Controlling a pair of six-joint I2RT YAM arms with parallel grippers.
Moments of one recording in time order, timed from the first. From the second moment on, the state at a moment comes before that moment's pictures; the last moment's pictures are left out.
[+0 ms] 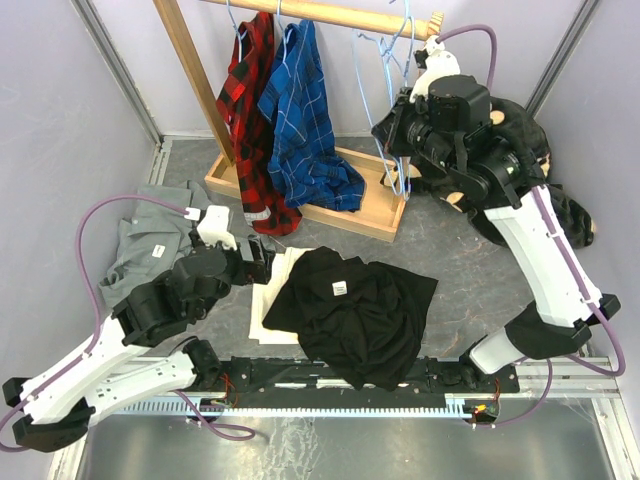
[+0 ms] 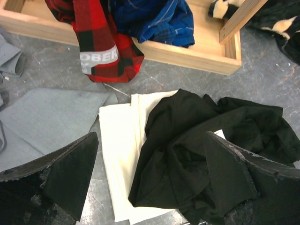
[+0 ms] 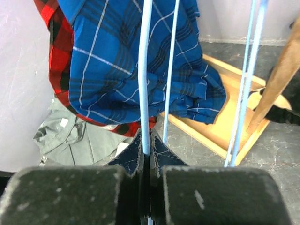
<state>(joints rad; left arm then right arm) -0.95 0.67 0.94 -0.74 -0.59 -0.49 0.64 1.53 2.14 -0.89 0.20 0.43</state>
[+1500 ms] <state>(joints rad) -0.95 0.65 0.82 -0.40 -0.29 0.03 0.72 1.03 1.66 -1.11 0.04 0.42</state>
